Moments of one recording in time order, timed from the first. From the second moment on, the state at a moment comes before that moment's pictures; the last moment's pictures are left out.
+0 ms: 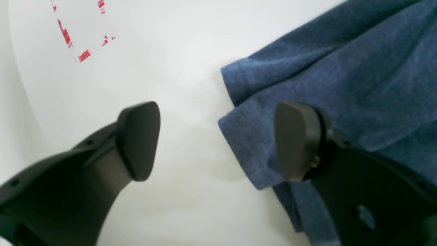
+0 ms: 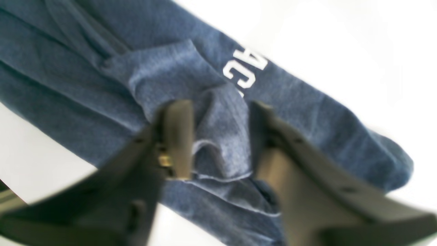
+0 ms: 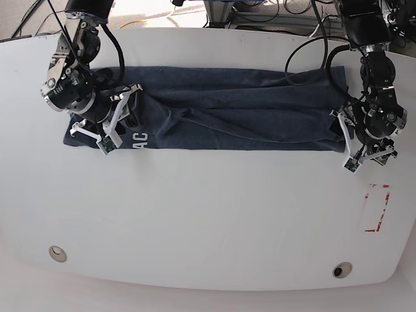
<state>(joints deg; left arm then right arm) -2.1 -17.4 -16.5 97.6 0.0 -42.0 60.0 -6.7 9.5 18.3 112.8 28.5 40.5 -75.6</state>
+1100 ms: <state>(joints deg) -2.5 -16.2 -21.7 97.7 -5.5 -42.0 64.7 -8.3 12.8 16.7 89.1 27.3 40.6 -56.5</state>
